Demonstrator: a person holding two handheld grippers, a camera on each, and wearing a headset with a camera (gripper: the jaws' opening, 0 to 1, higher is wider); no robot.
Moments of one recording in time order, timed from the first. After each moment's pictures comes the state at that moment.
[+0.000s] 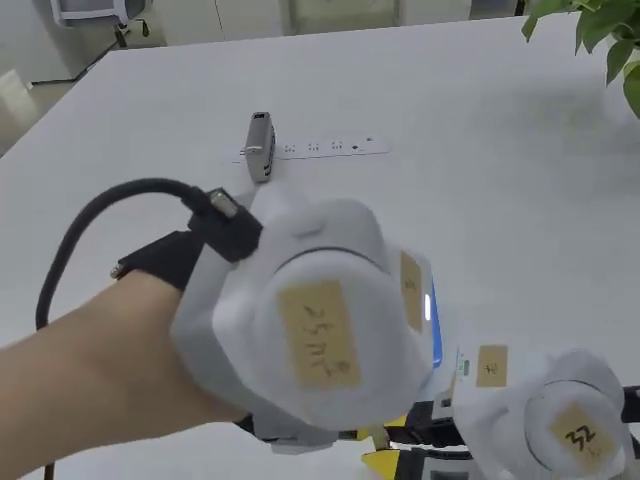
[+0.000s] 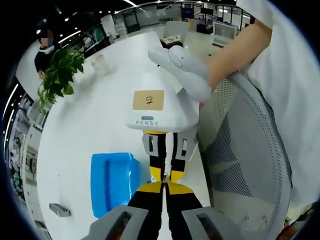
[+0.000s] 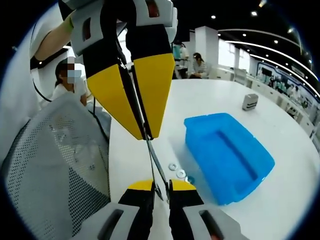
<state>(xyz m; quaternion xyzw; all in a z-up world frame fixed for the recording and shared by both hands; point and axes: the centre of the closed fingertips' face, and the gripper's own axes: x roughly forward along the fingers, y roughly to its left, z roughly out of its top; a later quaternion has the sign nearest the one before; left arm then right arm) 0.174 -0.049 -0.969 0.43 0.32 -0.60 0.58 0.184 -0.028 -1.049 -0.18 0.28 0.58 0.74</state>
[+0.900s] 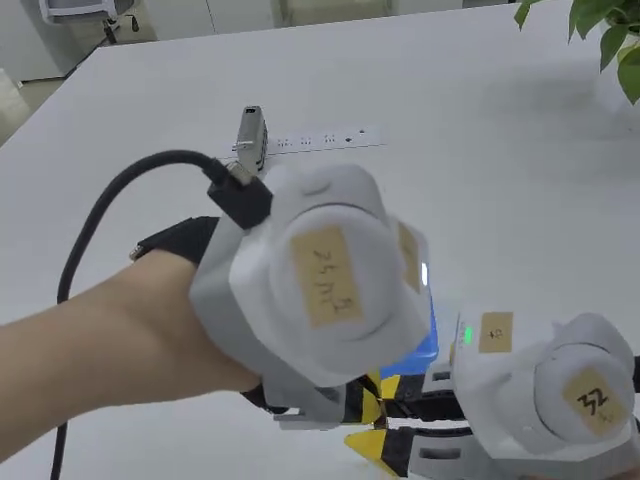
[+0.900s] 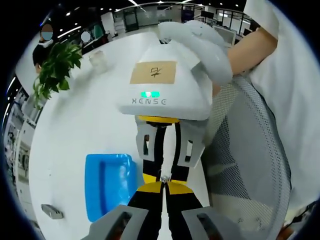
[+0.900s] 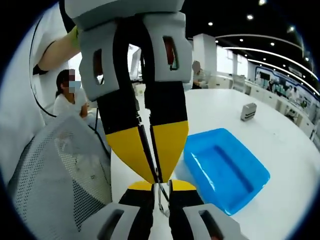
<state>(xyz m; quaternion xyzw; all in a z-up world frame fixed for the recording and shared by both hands) 0.184 -0.055 -0.980 0.40 0.35 -0.62 0.57 0.190 -0.015 -1.018 -0.16 0.25 0.59 0.75</state>
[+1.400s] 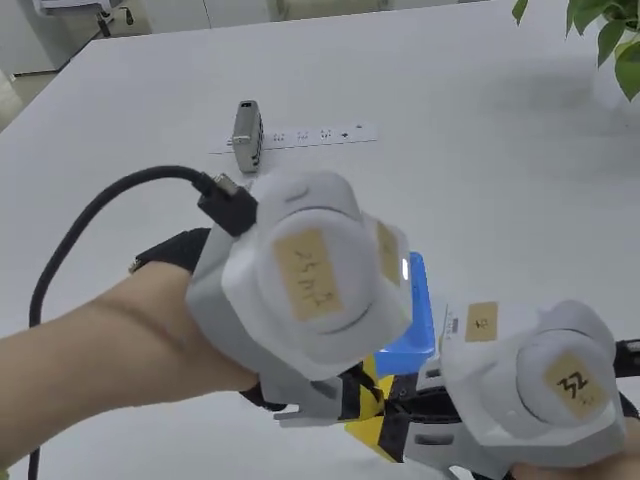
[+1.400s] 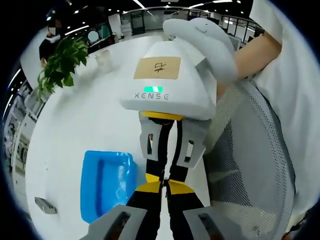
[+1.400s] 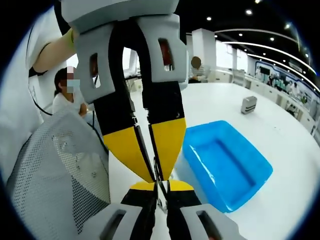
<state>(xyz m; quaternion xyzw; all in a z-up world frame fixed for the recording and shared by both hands) 0.185 -0.055 -0.989 0.37 0.34 -0.62 0.60 0.192 -0.020 -1.033 -0.16 0.27 0.59 0.74</state>
